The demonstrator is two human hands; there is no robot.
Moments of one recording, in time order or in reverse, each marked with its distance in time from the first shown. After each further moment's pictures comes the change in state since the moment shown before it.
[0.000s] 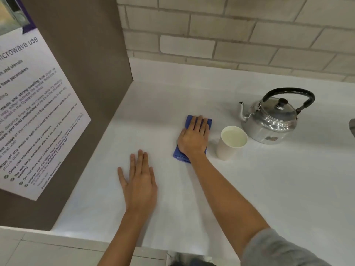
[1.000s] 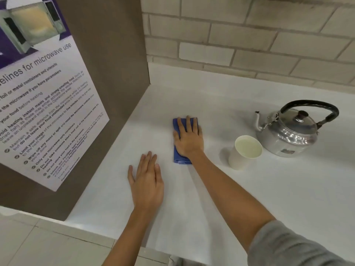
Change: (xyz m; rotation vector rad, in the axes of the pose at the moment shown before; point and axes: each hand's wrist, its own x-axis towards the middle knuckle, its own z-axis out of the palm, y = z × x) left_hand 0.007 -0.001 -0.002 -0.164 0.149 -0.058; right_hand 0.010 -0.031 0.013 0.000 -0.117 -0.361
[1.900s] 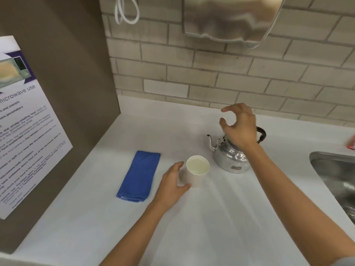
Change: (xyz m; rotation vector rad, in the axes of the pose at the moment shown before) left_hand 0.012 0.146 0.056 -0.564 -0.390 0.265; right_hand -0.064 0.168 -0.236 0.252 0.631 0.006
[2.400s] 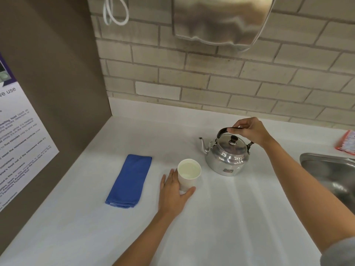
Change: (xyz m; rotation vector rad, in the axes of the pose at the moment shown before) left_hand 0.003 -0.005 0.048 0.208 0.109 0.043; right_hand 0.034 0.089 -0.033 0.169 -0.355 0.241
